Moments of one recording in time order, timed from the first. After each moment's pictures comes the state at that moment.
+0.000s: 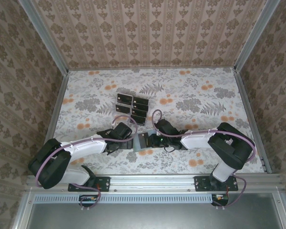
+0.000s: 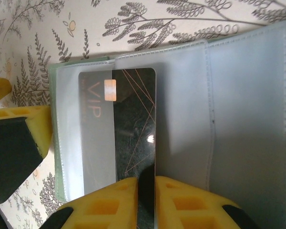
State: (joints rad) left arm -0.80 1.34 0.54 -0.39 -0.26 -0.63; right arm 0.81 1.65 0.66 0.13 -0.21 0.80
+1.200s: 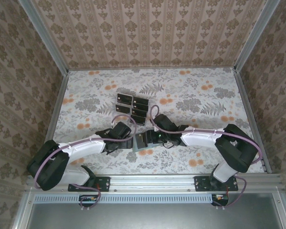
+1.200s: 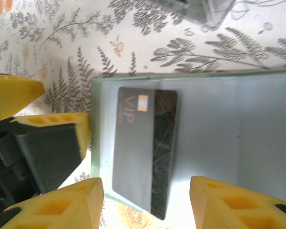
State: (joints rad) left arm -0.79 1.31 0.54 -0.40 -0.24 -0.63; right arm 0.80 1.58 0.77 -0.03 -0.21 0.73
